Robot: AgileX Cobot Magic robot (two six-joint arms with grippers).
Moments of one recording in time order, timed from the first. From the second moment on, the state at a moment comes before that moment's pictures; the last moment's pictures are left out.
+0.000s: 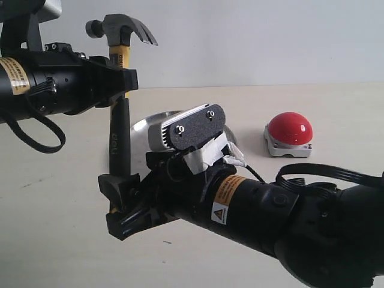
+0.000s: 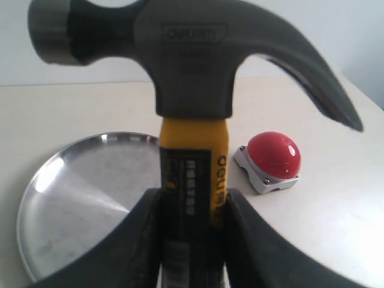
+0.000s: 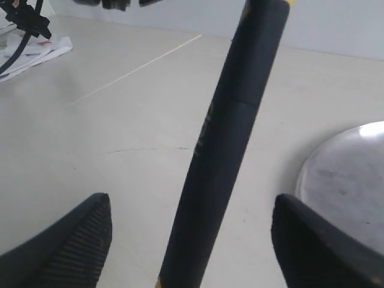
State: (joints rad) left arm -0.61 1.35 -0.81 0.23 -0.06 -0.57; right arm 0.97 1.66 -0.62 0.02 -0.66 0.27
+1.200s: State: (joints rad) left arm -0.61 1.35 -0.81 0.24 -0.07 -0.65; right arm 0.76 1.83 -0.83 -0.67 -0.70 0.93
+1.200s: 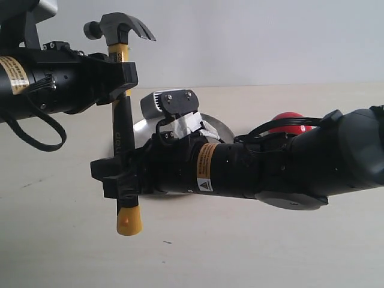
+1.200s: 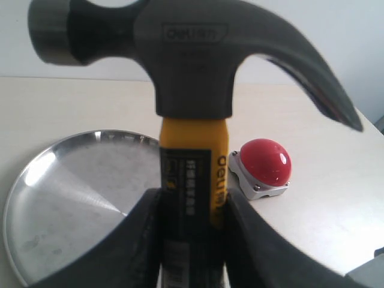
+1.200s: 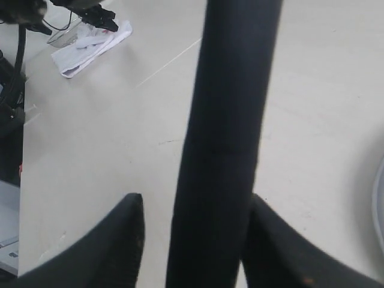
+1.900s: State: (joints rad) left arm -0.61 1.35 -0.81 0.25 -0.08 -0.65; right arm 0.76 1.83 -0.83 -0.63 -0.69 0.93
